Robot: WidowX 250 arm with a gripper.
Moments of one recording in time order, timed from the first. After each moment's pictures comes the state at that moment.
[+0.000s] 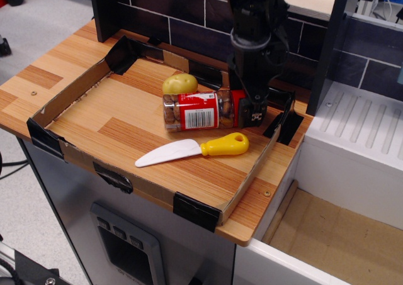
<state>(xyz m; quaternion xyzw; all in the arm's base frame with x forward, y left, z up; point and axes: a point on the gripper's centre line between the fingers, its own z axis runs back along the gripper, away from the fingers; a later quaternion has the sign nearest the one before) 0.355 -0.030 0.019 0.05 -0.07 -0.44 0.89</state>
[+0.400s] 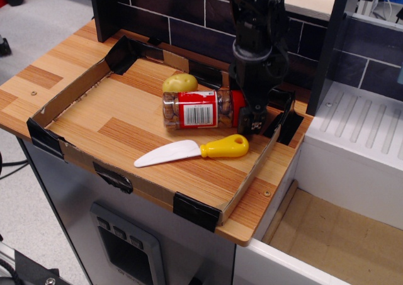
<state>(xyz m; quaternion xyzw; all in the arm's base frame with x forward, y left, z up) 0.356 -0.030 0.006 0.05 -0.06 -0.44 0.89</state>
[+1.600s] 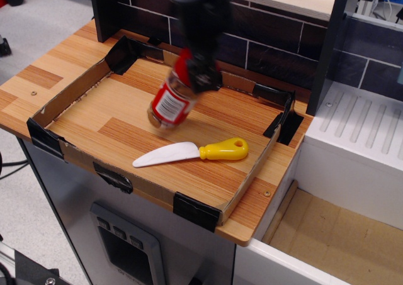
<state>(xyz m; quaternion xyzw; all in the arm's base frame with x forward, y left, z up) 0.315 0.023 0.094 0.04 -0.13 -0.45 0.88</state>
